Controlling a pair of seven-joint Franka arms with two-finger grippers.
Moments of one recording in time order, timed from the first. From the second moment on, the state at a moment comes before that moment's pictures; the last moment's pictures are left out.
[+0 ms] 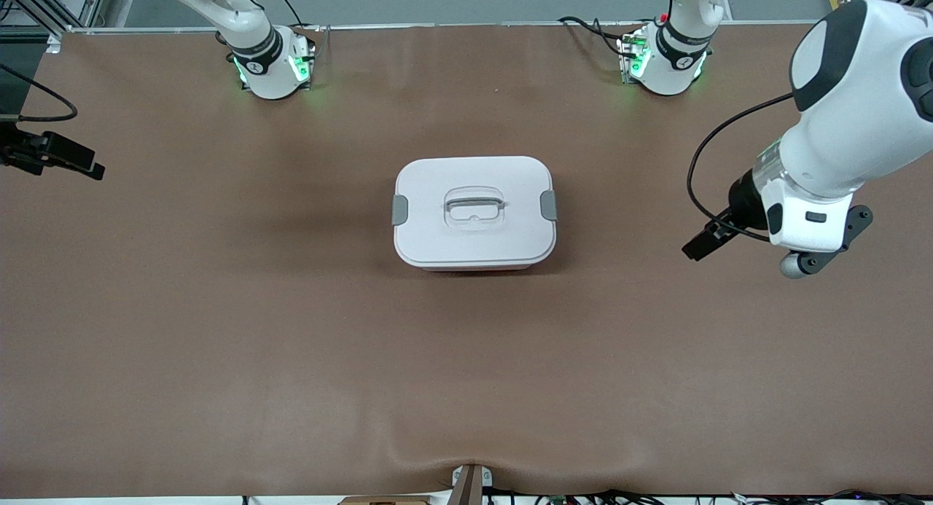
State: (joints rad) left arm 0.02 0.22 -0.31 -1.46 0.01 1.68 -0.86; right arm 0.02 0.03 -0.11 -1.53 0.03 1.46 0.02
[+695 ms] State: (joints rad) left arm 0.02 0.13 -0.19 -1.43 0.01 1.48 -0.53; right arm 0.02 0.03 -0.11 -1.53 0.03 1.46 0.02
